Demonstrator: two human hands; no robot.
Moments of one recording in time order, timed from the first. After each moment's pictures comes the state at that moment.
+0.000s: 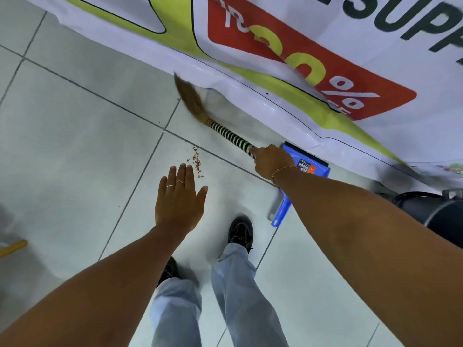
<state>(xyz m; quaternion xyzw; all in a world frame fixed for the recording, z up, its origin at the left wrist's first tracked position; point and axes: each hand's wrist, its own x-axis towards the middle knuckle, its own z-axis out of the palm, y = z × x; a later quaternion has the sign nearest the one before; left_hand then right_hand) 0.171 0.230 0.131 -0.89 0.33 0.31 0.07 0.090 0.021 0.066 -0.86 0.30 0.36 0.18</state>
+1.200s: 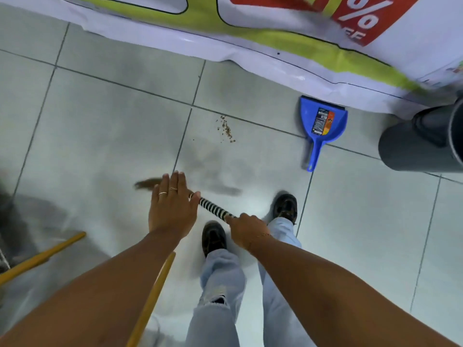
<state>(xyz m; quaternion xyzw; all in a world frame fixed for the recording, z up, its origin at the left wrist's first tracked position) 0.205 0.485 0.176 -0.86 0.42 0.28 0.11 0.050 0.417 0.132 -0.80 0.31 0.41 0.31</state>
